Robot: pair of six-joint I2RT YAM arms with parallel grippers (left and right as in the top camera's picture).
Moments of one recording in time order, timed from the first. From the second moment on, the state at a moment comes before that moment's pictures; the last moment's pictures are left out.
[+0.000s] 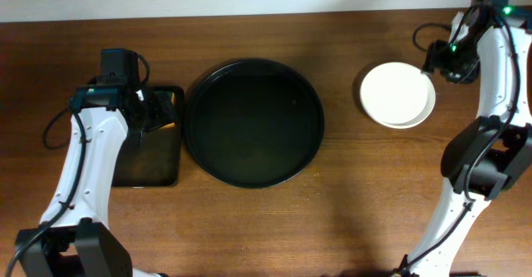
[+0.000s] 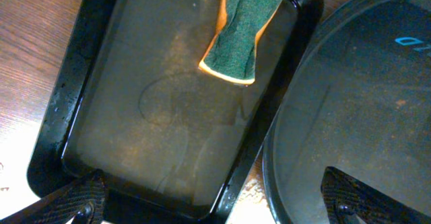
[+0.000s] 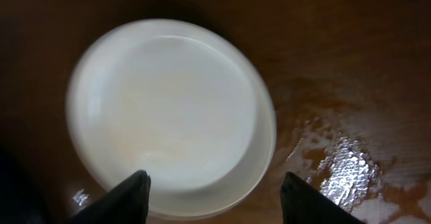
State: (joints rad) left arm 0.05 1.64 1.38 -0.98 -0.08 -0.32; right arm -0.30 2.31 2.32 -1.38 -0.14 0.01
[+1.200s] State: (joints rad) left arm 0.05 1.64 1.38 -0.98 -0.08 -0.32; right arm 0.22 1.06 2.31 -1.24 -0.02 -0.07
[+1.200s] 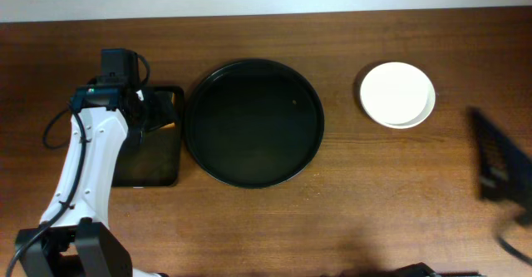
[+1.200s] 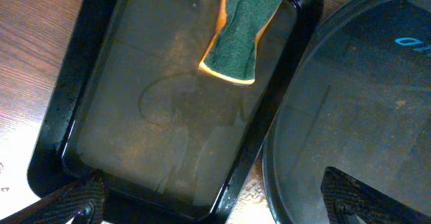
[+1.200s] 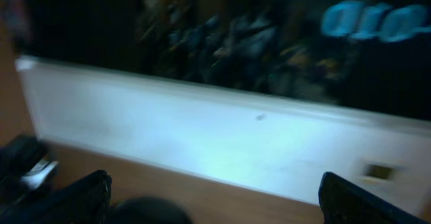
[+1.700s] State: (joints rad) left arm 0.05 1.64 1.38 -0.98 -0.07 -0.32; right arm -0.08 0.04 0.37 0.14 -0.08 -0.08
